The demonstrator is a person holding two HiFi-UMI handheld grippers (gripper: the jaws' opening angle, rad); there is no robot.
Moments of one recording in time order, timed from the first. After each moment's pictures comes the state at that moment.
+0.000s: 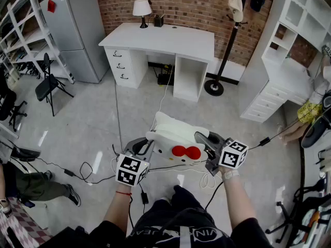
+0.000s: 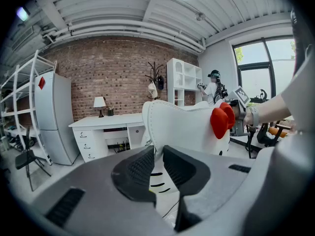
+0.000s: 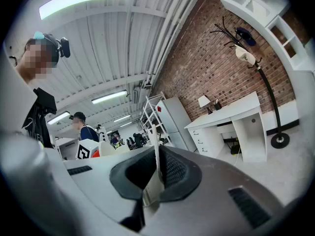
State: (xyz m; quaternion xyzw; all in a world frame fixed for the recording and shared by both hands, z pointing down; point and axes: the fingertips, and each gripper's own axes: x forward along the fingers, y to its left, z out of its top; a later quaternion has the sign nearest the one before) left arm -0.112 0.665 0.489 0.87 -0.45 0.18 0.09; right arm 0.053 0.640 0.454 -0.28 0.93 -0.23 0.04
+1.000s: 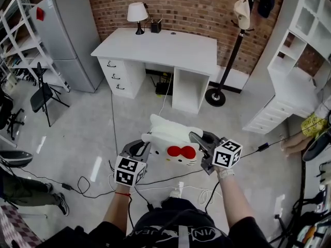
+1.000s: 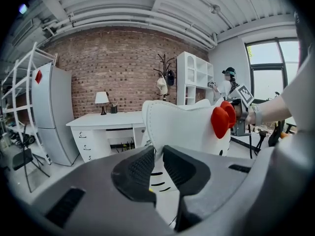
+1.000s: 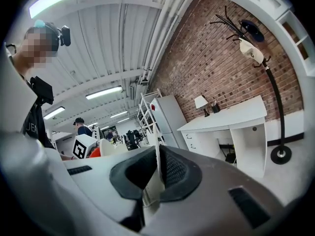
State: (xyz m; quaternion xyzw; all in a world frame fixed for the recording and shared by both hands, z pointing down) left arm -0.110 0.477 0.501 0.85 -0.47 0.19 0.11; right arm 0.053 0.444 0.464 -0.29 0.93 -0.22 0.01
